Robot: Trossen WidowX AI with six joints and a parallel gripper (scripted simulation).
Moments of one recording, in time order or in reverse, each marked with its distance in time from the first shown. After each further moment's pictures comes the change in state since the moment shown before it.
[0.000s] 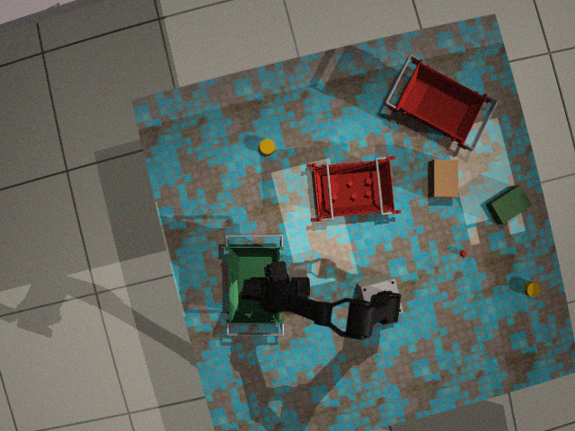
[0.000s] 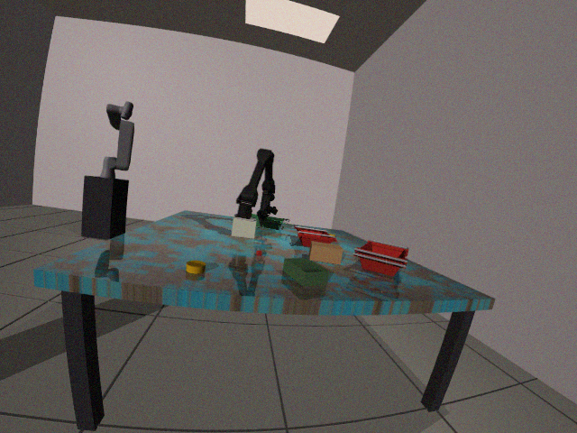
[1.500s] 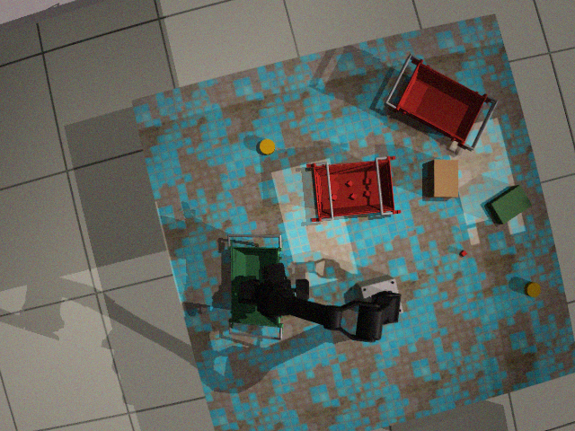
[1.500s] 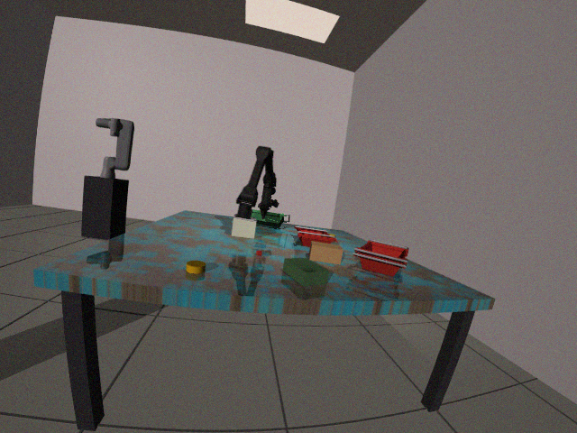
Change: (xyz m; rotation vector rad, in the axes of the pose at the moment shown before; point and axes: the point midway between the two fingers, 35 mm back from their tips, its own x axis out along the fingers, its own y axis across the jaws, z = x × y) arm -0.044 0.004 0.000 -0.006 -0.001 -0.002
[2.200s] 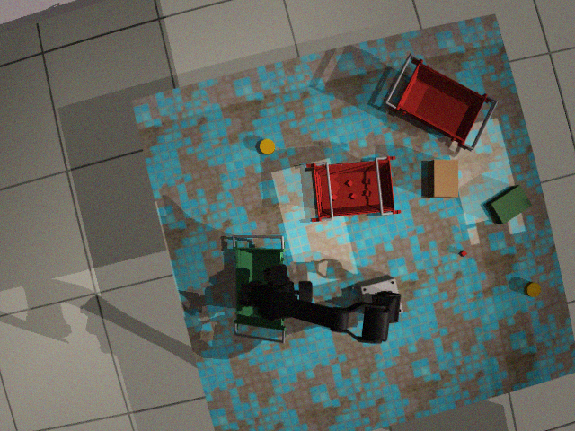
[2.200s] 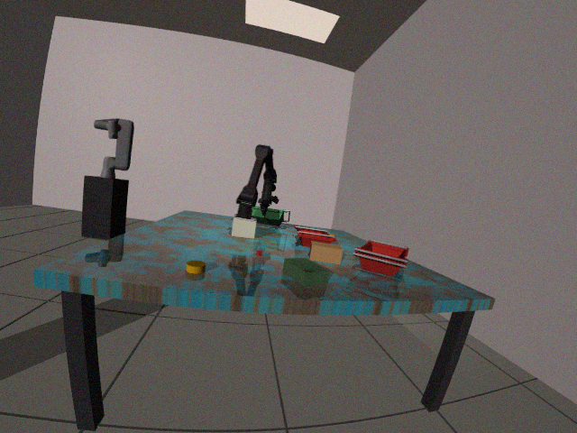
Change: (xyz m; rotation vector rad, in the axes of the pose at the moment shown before) arm -0.026 -0.009 -0.001 -0.002 0.003 -0.031
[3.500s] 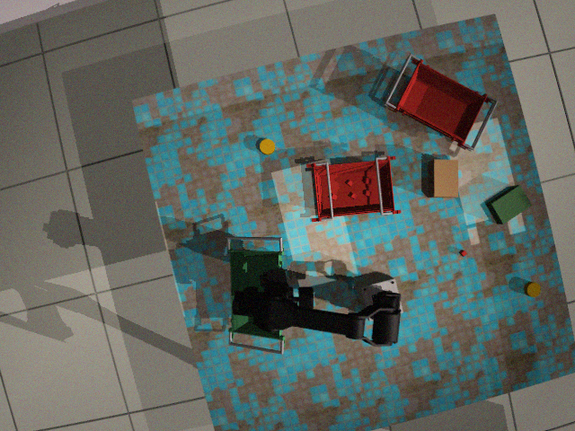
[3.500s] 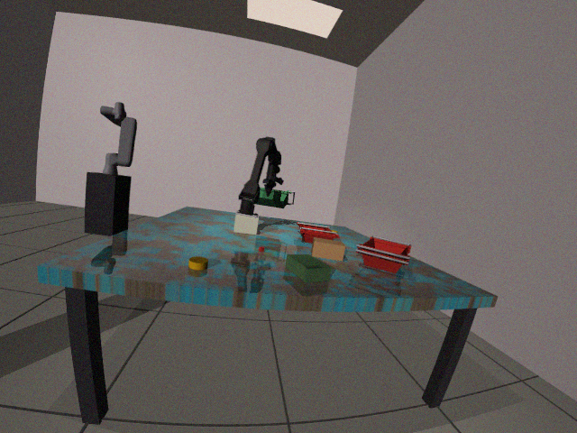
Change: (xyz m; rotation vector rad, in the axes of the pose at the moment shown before) arm -0.095 -0.001 0.000 0.000 0.000 -0.002
